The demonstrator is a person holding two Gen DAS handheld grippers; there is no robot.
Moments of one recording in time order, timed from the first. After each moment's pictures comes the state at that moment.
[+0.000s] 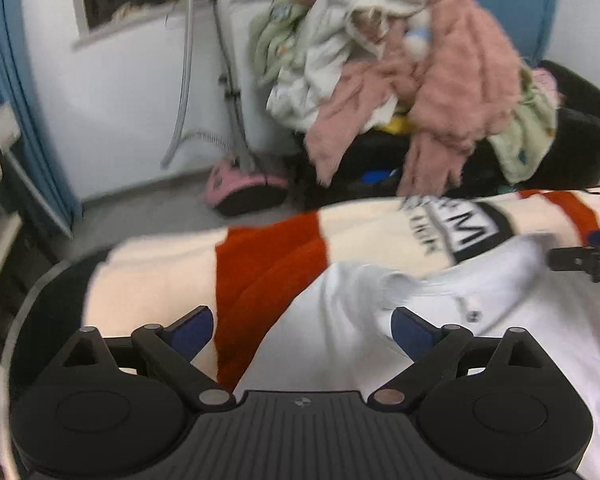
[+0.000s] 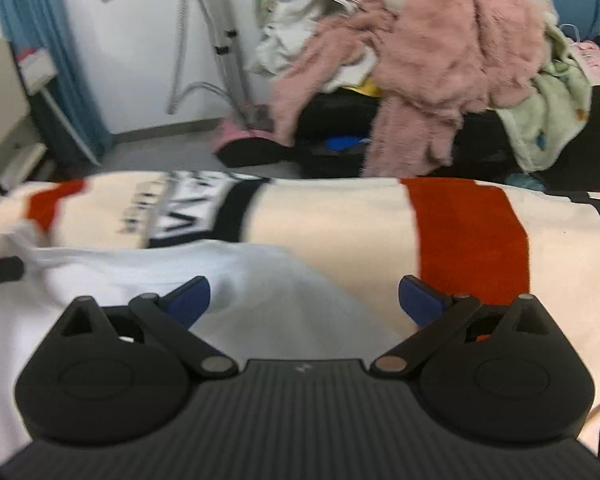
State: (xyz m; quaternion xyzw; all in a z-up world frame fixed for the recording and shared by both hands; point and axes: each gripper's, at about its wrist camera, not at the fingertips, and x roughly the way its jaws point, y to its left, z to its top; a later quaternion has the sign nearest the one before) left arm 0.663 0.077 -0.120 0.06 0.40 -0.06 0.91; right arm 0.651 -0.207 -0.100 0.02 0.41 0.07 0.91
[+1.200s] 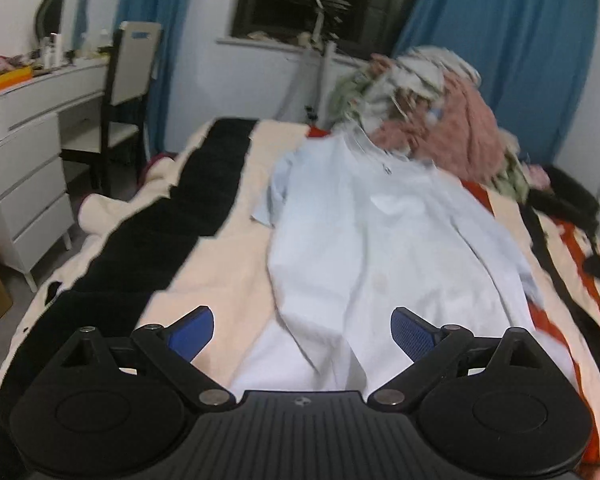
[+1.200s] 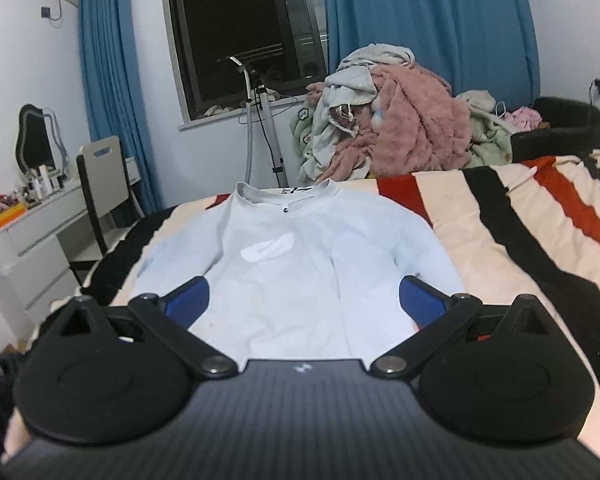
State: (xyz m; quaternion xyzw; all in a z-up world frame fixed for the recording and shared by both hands) left arm 0.056 0.070 -0.035 -0.10 0.30 0.05 0.95; right arm 0.145 -0.224 -0.065 0.07 0.19 0.07 0.98
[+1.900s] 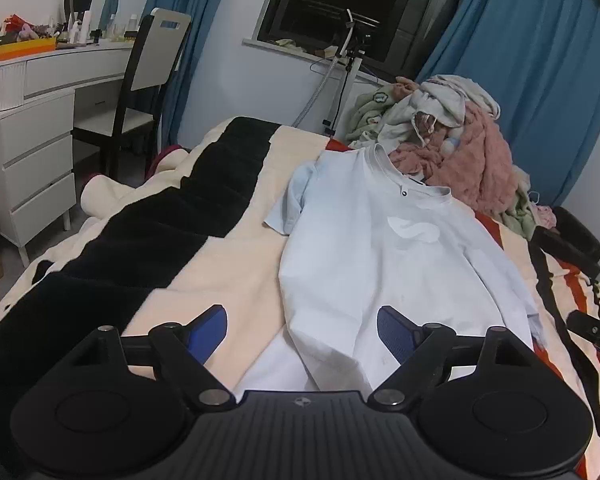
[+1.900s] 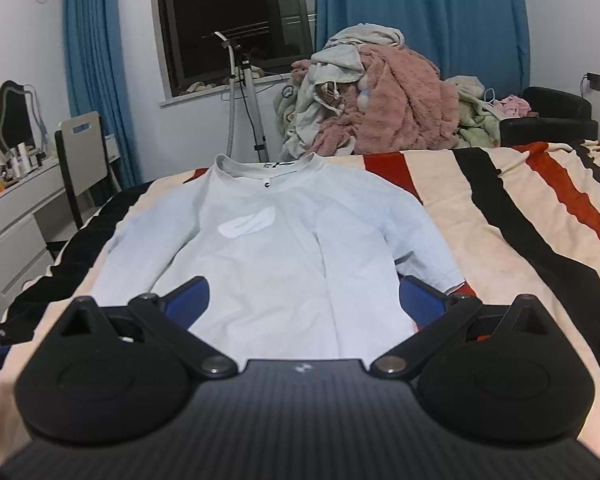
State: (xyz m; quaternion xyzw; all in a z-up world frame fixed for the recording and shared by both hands) left arm 0.065 0.077 -0.044 -0.16 0.29 0.06 0.94; right arm 0.169 -0.218 -0.088 0.07 0.22 0.05 0.97
